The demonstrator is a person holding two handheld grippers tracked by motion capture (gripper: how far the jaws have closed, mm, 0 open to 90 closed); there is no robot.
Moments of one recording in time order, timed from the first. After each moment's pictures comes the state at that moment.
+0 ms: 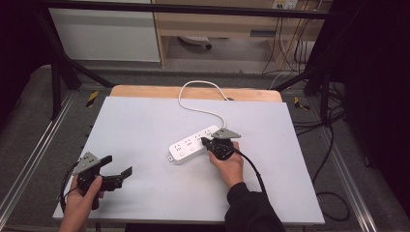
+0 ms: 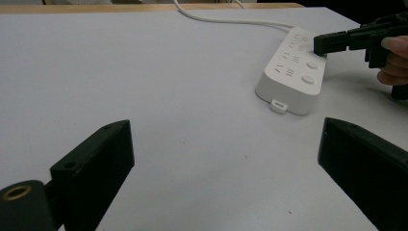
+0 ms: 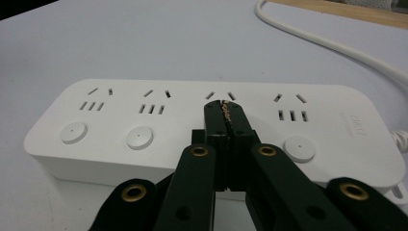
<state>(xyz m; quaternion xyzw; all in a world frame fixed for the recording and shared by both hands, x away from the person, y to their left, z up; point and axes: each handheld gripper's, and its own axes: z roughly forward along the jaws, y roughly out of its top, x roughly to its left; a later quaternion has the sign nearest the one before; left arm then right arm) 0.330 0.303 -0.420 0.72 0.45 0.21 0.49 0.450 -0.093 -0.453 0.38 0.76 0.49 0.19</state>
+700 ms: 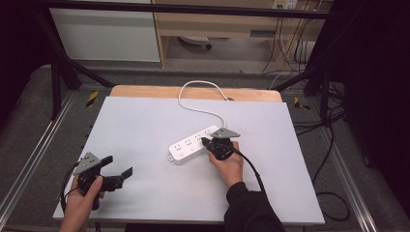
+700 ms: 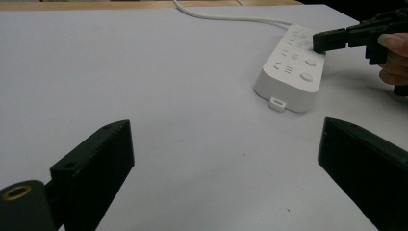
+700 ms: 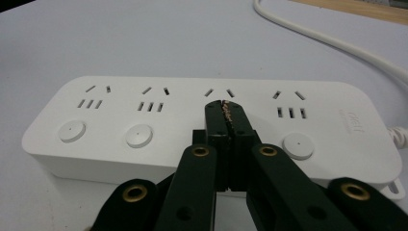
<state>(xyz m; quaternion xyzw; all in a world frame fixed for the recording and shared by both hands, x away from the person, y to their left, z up) 0.330 0.302 -0.421 0.72 0.45 0.20 0.49 0.450 -0.091 -0.451 0.39 0.77 0.47 0.19</state>
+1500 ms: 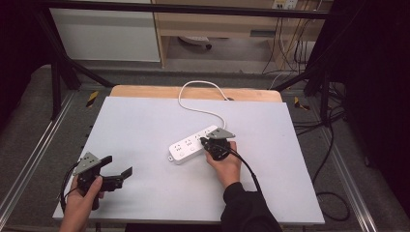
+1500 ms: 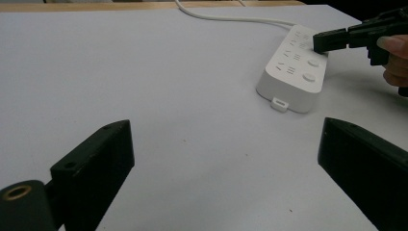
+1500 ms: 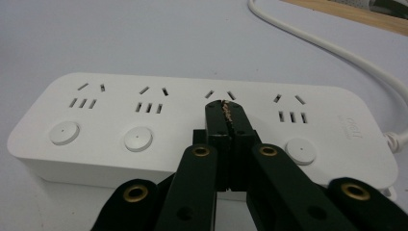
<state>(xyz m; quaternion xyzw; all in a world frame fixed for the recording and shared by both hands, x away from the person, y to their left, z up) 0.330 0.302 -0.421 0.72 0.45 0.21 0.48 0.447 -0.081 -0.448 0.39 0.77 0.45 0.22</state>
